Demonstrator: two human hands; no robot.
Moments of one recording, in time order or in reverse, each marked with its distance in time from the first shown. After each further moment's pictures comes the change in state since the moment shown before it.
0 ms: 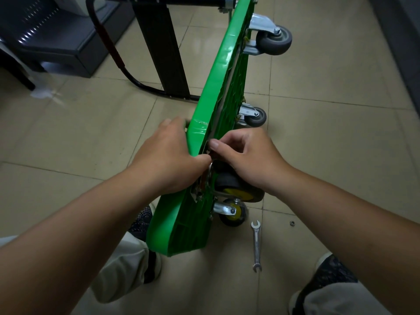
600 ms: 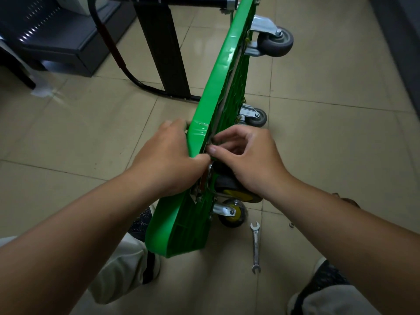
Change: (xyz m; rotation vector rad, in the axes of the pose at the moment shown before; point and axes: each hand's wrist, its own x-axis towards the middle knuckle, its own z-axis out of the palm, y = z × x) left_hand -0.001 0.000 -0.002 -0.004 -0.003 -0.006; right_hand -0.005 -0.006 0.006 0.097 0.097 0.013
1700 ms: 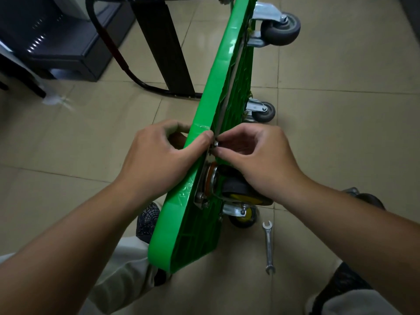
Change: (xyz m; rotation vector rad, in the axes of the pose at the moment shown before) left_hand 0.009 -0.019 0.000 -0.222 0.138 0.059; right_hand 0.002 0.002 -0.006 0.134 -0.003 -0.019
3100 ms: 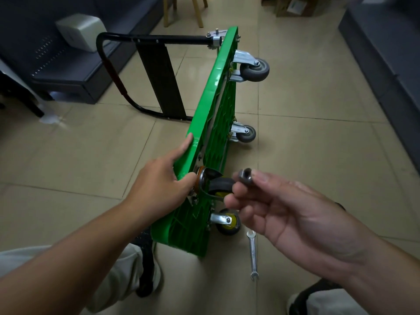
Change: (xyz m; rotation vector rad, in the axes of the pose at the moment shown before) left_hand -0.049 0.006 -0.004 0.128 -0.090 0.094; right_hand -0.125 -0.085 -0.042 0.970 -0.209 0.423
